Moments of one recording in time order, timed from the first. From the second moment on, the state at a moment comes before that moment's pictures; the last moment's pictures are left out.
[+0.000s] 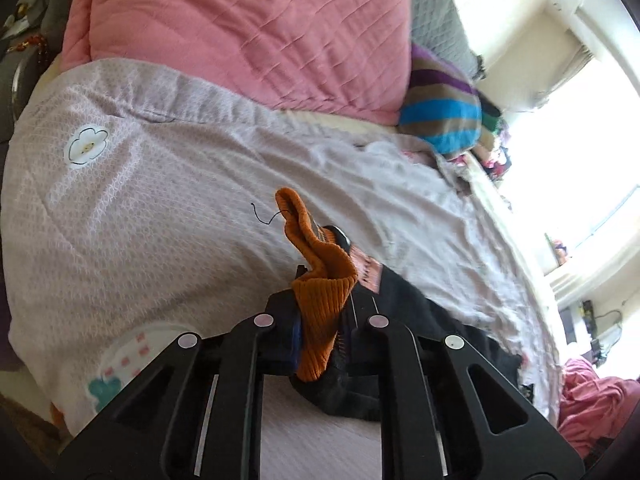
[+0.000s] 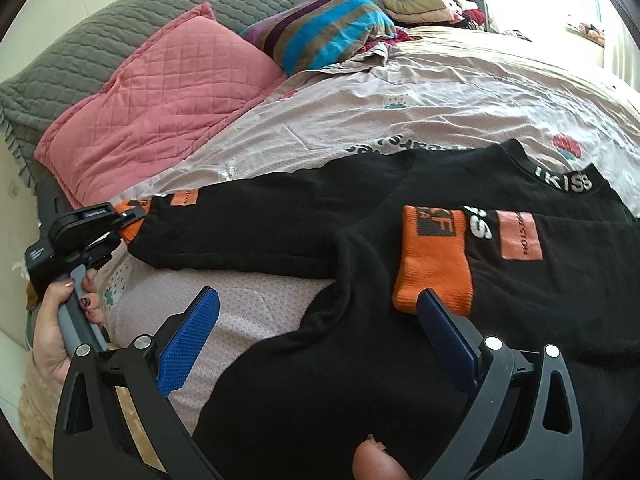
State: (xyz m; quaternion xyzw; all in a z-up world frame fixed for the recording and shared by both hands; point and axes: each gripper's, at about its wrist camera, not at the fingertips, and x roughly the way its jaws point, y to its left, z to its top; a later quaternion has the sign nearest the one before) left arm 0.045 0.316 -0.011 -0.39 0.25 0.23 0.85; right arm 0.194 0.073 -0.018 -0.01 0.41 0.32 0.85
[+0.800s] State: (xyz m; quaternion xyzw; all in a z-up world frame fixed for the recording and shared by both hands) left arm 0.054 0.226 0.080 -0.34 0.20 0.12 0.91; right arm 0.189 -0.011 0.003 0.03 0.39 0.27 0.88
